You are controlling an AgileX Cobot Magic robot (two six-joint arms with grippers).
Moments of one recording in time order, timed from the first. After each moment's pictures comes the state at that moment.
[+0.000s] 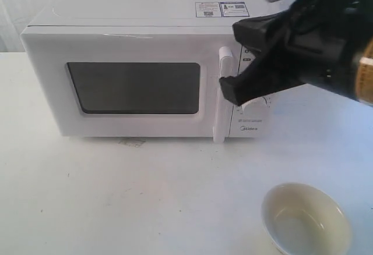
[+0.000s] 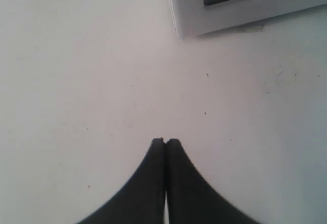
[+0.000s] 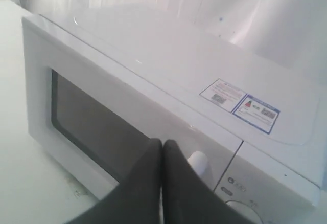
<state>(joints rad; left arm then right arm) 0.07 0.24 -0.82 -0.16 1.30 0.33 0.67 0.99 -0.76 -1.41 0.19 1.25</state>
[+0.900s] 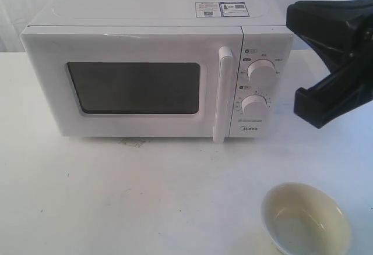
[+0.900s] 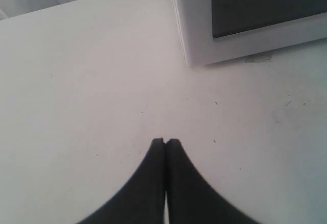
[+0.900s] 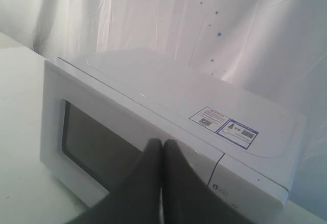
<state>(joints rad) 0.07 0.24 -0.82 -0.16 1.21 0.33 0.67 0.74 -0.66 -1.43 0.15 1.25</state>
